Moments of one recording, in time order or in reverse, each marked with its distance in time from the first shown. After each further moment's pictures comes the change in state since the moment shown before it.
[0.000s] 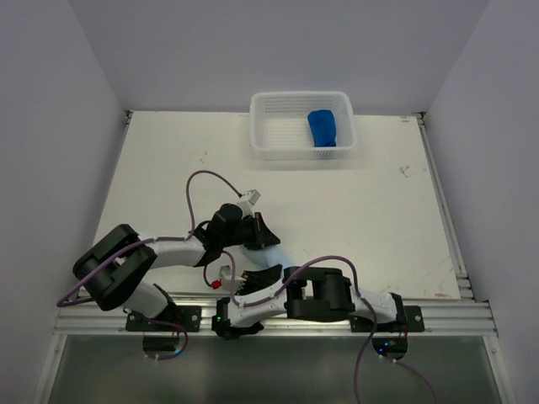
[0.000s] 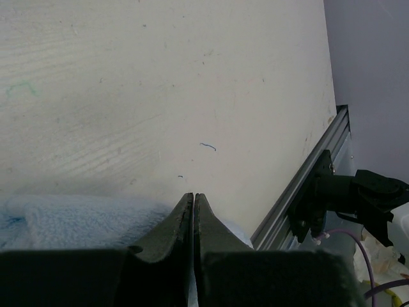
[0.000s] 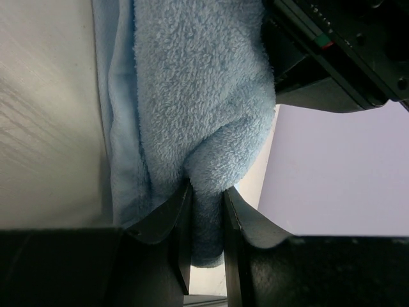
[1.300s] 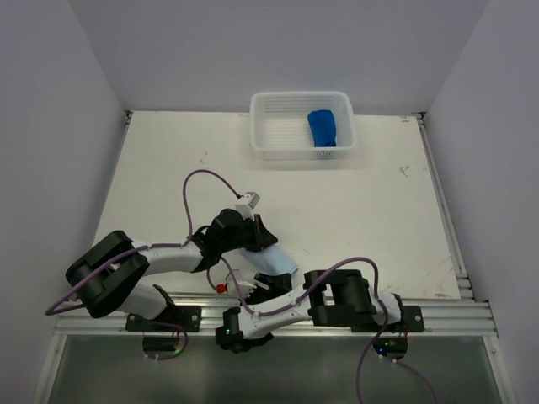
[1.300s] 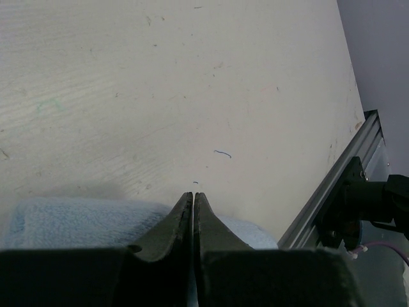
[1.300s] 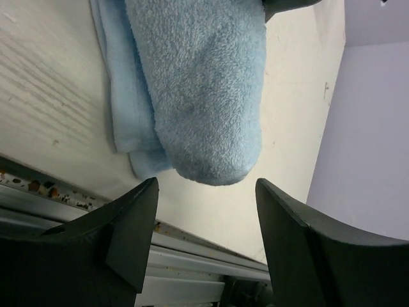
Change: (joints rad) left arm -0.038 -0.057 -0.042 0.006 -0.142 0.100; right arm 0.086 -0.156 -0.077 -0.010 -0.131 0.183
